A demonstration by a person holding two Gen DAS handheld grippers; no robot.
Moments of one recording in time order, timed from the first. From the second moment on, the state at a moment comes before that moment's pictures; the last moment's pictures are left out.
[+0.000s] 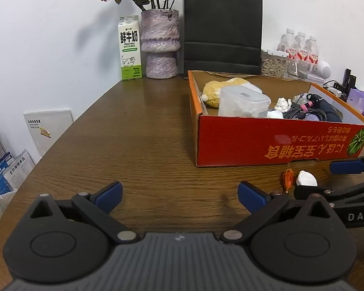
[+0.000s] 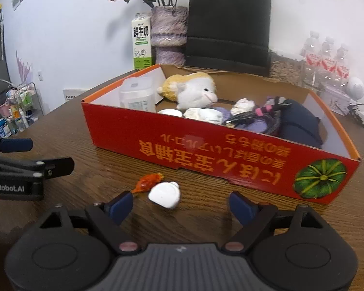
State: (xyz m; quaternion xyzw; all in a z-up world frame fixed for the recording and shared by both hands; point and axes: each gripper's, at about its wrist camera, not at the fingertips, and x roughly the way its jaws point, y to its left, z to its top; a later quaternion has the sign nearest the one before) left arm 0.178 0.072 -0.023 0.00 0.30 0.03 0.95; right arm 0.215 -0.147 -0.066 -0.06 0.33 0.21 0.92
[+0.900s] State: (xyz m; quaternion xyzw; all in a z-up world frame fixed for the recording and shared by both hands) left arm 0.211 0.018 -0.023 0.01 0.31 -0.04 0.95; right arm 0.219 -0.190 -0.058 -0.04 0.32 0.18 0.93
